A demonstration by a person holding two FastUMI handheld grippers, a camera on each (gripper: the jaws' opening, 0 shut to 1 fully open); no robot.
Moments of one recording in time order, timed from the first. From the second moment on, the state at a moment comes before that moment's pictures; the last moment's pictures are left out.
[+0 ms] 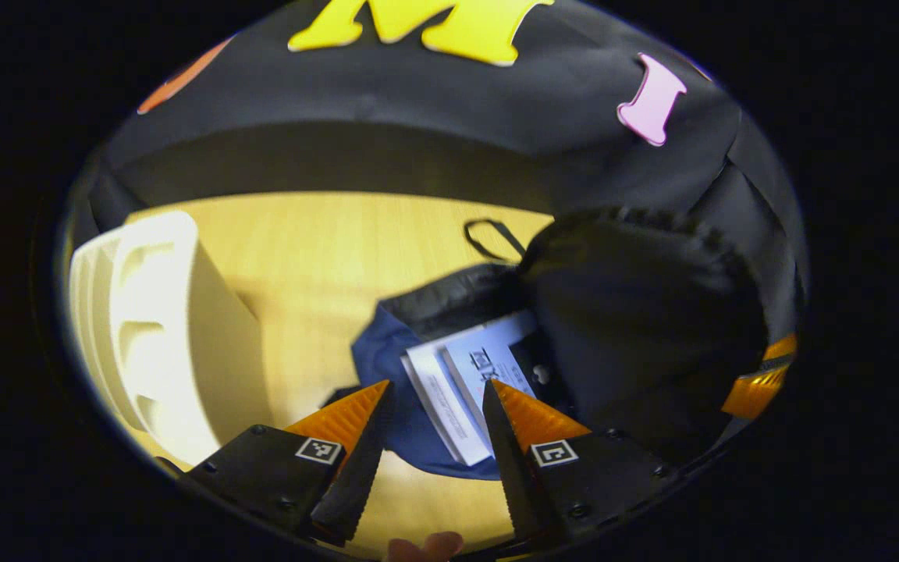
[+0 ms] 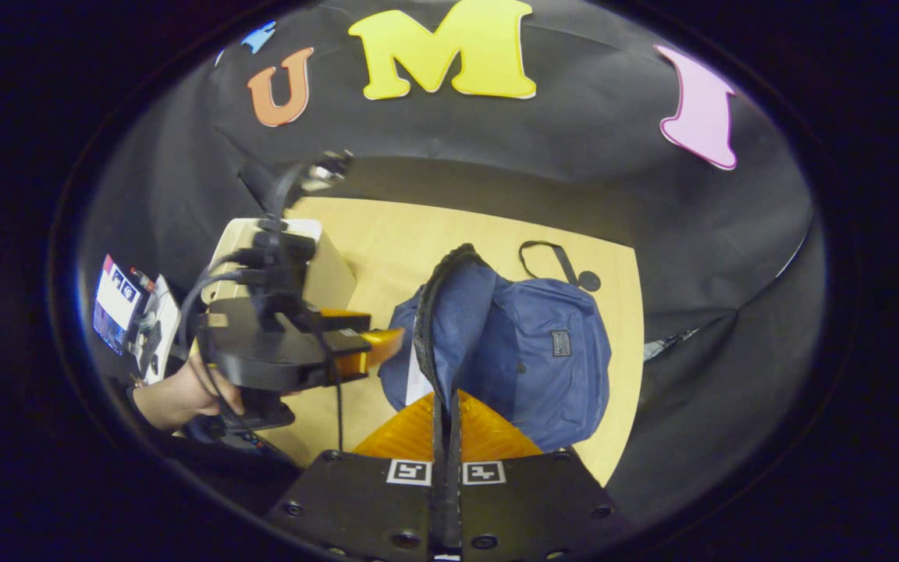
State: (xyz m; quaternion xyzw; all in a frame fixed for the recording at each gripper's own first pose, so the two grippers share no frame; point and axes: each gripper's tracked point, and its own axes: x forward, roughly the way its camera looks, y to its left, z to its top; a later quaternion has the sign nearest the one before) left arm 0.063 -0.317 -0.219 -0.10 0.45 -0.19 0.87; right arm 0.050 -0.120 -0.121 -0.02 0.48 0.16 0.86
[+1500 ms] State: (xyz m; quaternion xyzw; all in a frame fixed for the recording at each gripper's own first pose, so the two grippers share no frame) left arm 0.030 -0.108 0.094 -0.06 0.00 0.02 1.00; right arm 0.018 -0.044 0.096 0.06 -0.04 0.02 1.00
